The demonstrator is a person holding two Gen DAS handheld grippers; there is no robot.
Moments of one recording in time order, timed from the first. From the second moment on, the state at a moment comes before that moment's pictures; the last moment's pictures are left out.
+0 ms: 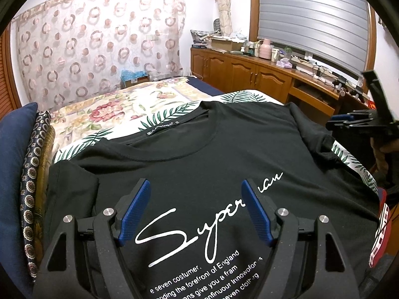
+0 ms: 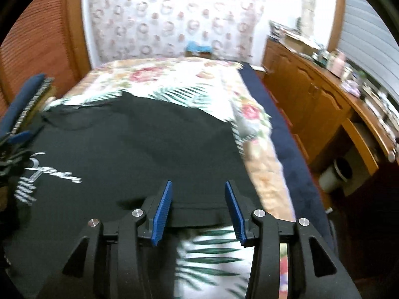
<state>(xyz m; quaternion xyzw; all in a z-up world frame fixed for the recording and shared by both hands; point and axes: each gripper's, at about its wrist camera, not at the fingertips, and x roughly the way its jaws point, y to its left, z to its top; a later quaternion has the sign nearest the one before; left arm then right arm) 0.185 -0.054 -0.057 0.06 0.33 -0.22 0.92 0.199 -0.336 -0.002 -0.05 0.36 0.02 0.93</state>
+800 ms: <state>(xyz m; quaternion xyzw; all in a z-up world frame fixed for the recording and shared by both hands) 0.184 -0.056 -0.058 0.06 0.33 -0.22 0.92 0.216 -0.378 -0.028 0.02 0.38 0.01 0.92</state>
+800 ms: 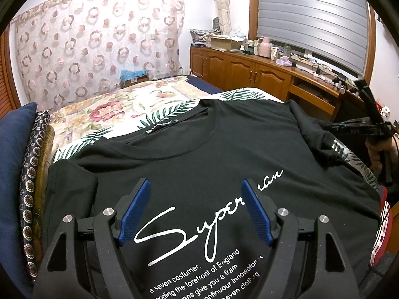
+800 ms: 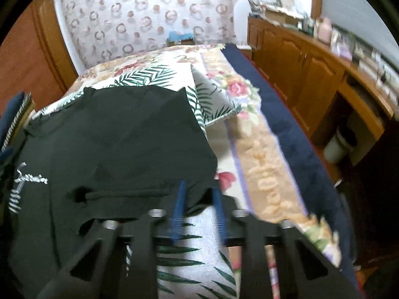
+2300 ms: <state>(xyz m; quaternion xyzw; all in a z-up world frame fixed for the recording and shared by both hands) 0.188 -0.040 -0.057 0.05 0.32 -0.20 0.92 0.206 -0.285 0.000 -0.06 0.38 0.15 0.91</state>
